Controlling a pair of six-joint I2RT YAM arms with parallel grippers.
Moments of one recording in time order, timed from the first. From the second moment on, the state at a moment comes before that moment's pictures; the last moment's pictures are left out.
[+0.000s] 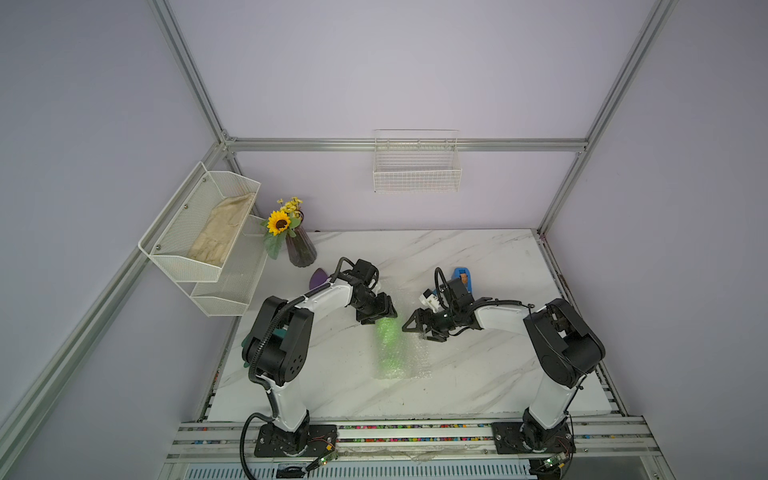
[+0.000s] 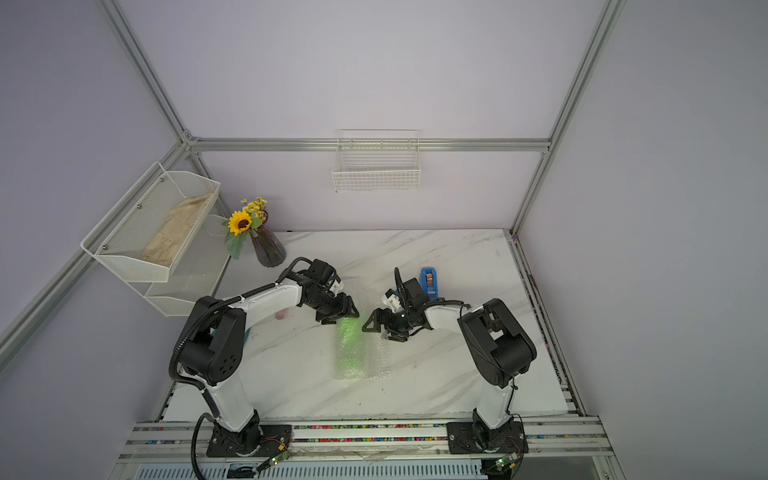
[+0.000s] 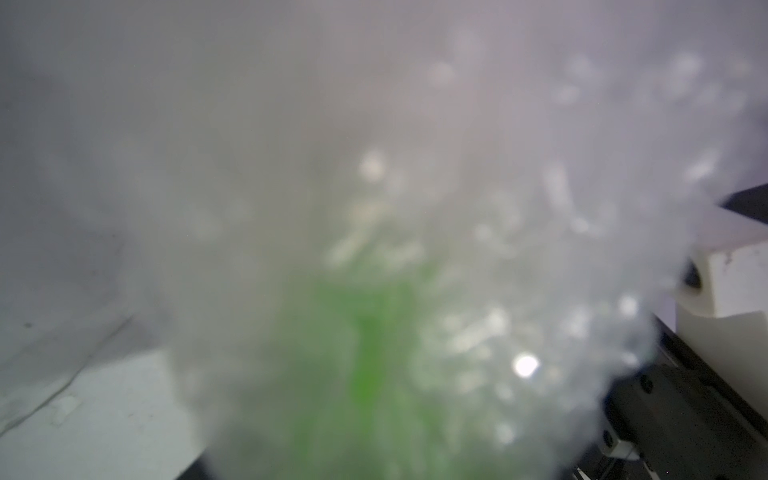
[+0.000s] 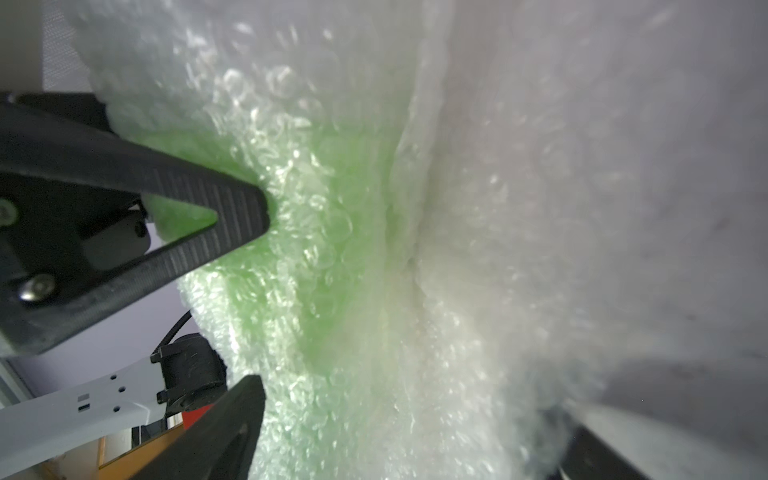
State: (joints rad) left arm -0.41 1.82 1.22 -0.64 0.43 -0.57; right arm 0.52 1.80 0.93 -0.12 -0.79 0.65
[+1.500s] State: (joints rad) left arm -0.25 1.45 1.24 -0.80 0.21 -0.46; right arm 0.66 1.75 1.29 -0.65 -0.29 0.12
